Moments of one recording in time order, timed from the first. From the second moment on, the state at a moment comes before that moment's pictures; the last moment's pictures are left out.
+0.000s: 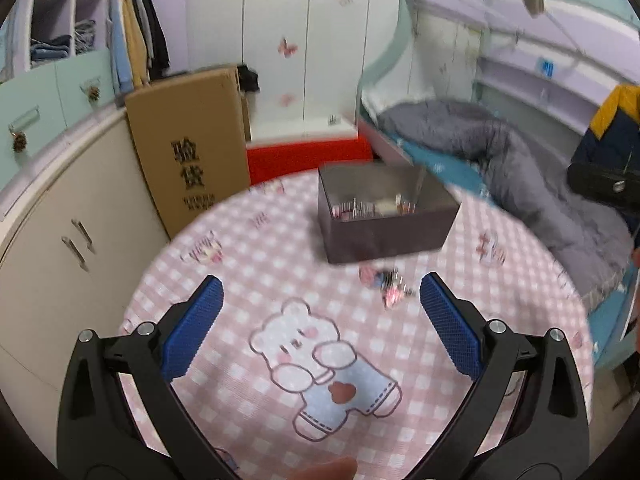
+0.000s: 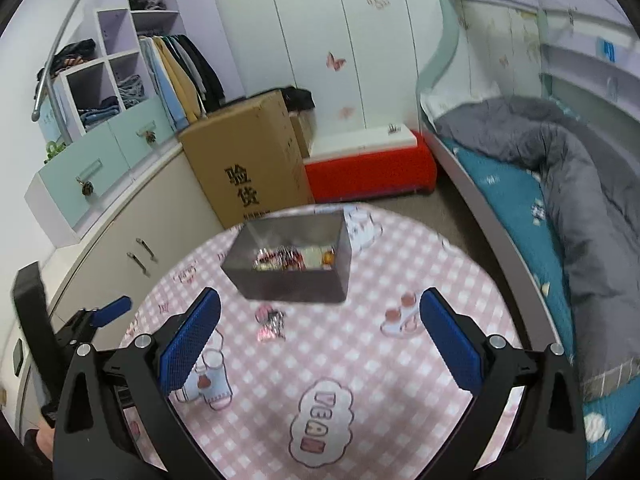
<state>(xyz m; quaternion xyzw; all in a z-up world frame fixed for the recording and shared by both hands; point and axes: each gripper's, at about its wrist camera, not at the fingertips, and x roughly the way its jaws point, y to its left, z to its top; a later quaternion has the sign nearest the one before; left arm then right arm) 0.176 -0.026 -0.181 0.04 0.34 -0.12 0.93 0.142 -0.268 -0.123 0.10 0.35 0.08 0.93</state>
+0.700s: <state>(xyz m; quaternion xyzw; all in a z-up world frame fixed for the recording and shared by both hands) 0.245 -0.071 -0.259 0.07 0.44 -0.13 0.89 0.142 -0.280 -0.167 0.12 0.40 0.07 0.91</state>
